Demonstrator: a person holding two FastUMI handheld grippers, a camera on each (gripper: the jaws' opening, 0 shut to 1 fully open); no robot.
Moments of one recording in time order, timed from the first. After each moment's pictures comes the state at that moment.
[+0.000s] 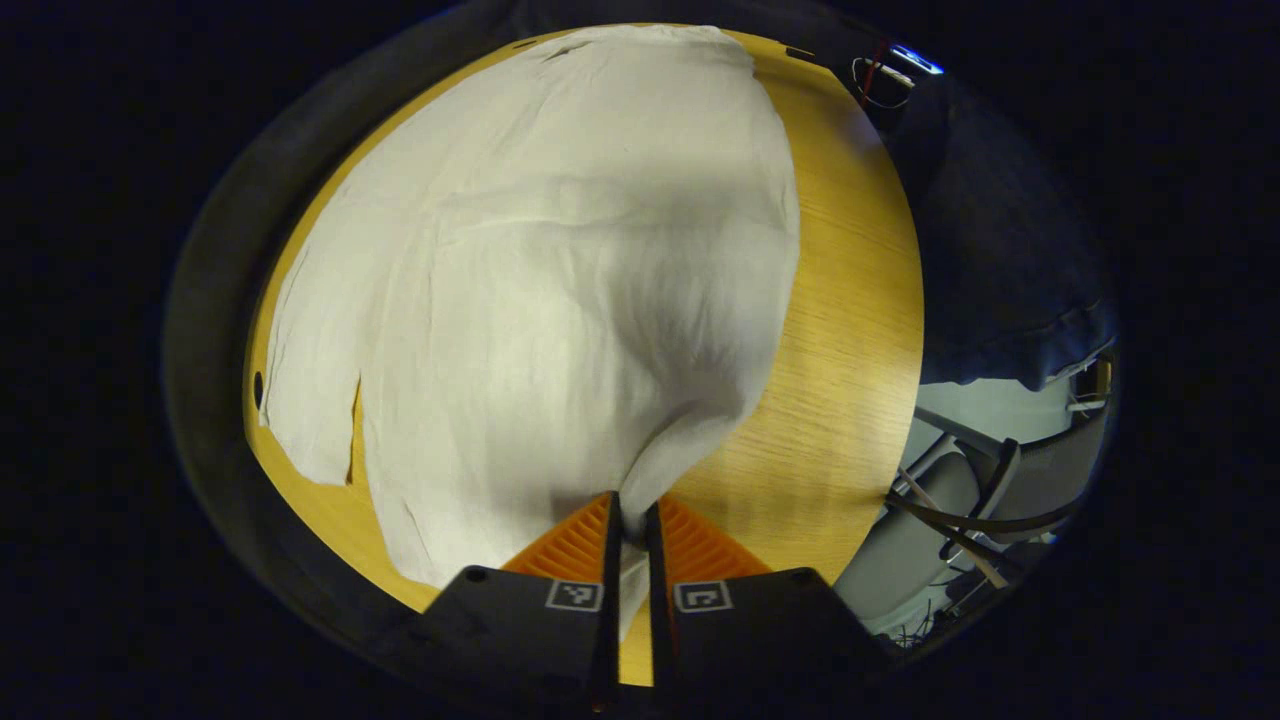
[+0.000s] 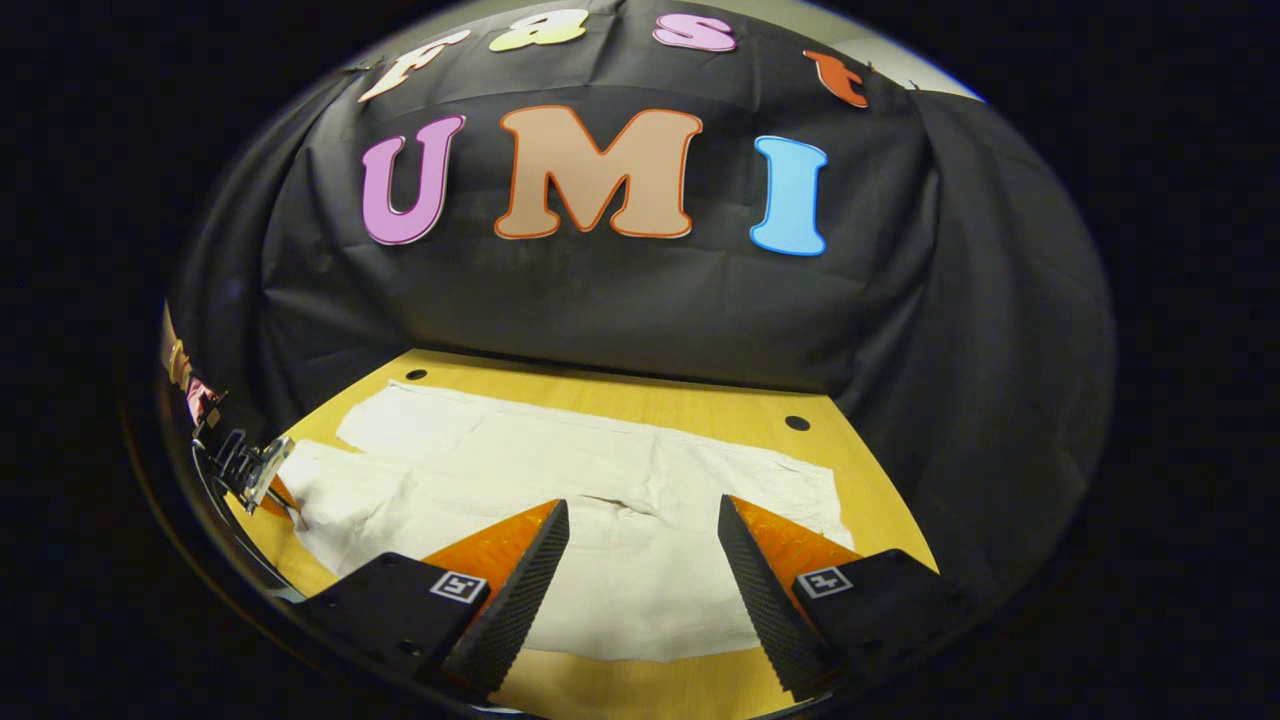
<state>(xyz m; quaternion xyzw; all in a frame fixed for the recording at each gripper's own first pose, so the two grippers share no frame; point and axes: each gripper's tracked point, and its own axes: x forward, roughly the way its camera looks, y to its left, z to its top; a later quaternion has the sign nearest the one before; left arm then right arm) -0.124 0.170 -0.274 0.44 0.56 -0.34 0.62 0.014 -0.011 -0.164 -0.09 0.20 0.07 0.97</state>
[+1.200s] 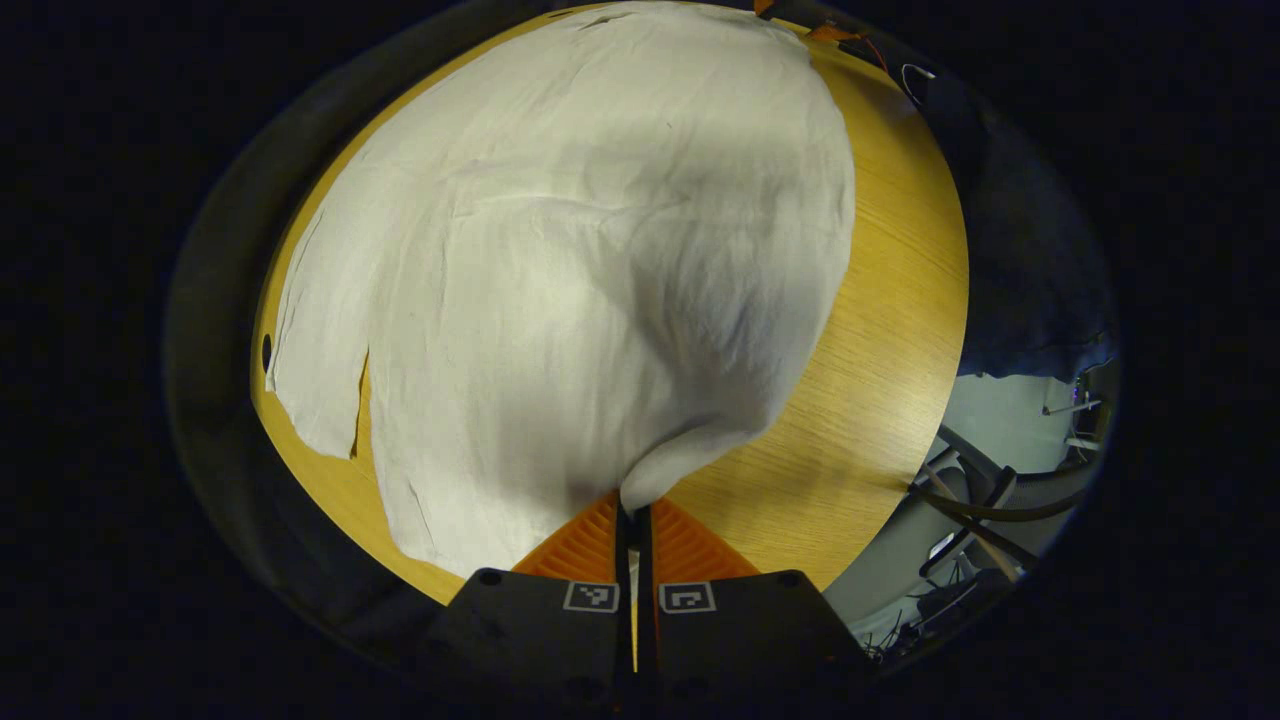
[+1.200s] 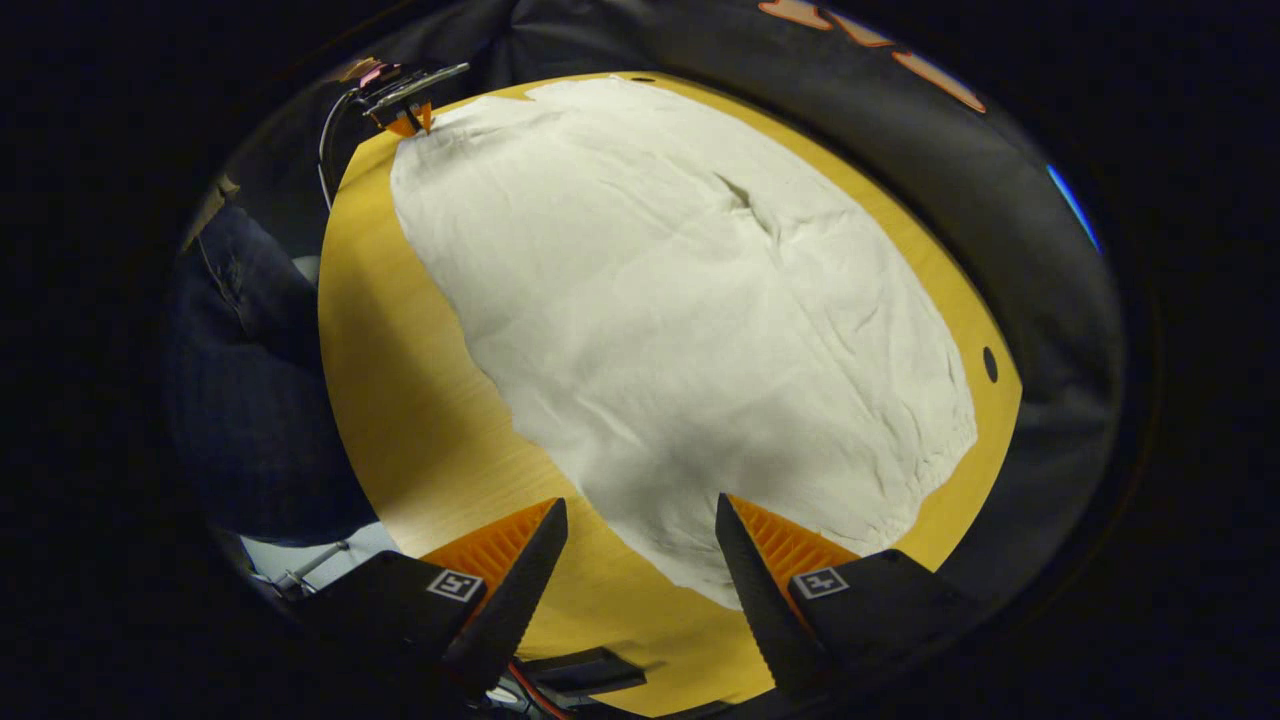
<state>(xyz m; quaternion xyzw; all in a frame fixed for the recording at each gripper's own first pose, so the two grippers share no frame) -0.124 0.170 -0.276 0.43 0.61 -0.28 0.61 -0.025 -0.150 -0.359 -0.37 0.49 0.36 0.70</state>
